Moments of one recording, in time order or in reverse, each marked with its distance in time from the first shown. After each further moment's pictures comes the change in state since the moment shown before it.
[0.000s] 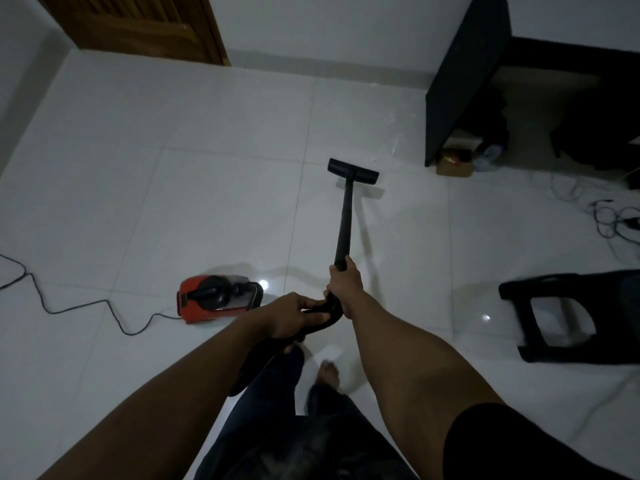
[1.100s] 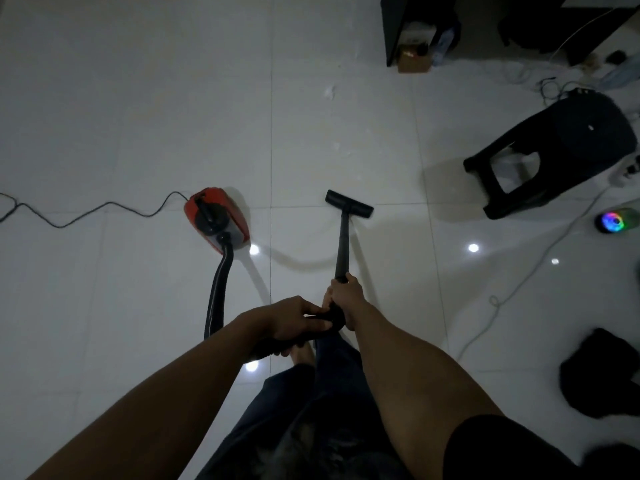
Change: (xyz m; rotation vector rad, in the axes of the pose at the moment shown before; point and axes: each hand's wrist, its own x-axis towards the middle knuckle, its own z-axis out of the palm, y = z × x) left_hand -0.212 -0.204 0.360 0.076 -0.226 -0.023; right_hand -0.247 0.447 -0.054 0.184 0.058 0.163
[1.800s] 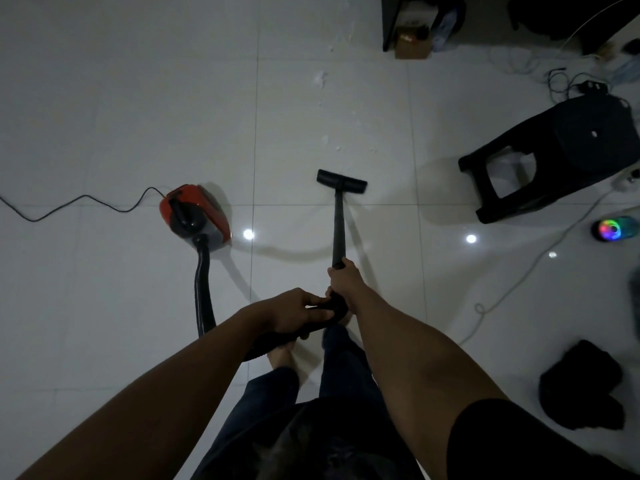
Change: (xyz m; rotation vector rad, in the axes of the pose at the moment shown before) left_hand 0.084 0.081 -0.018 -0.025 0.010 -0.022; right_hand 0.064 -0.091 -0.061 -0.199 -0.023 0.025
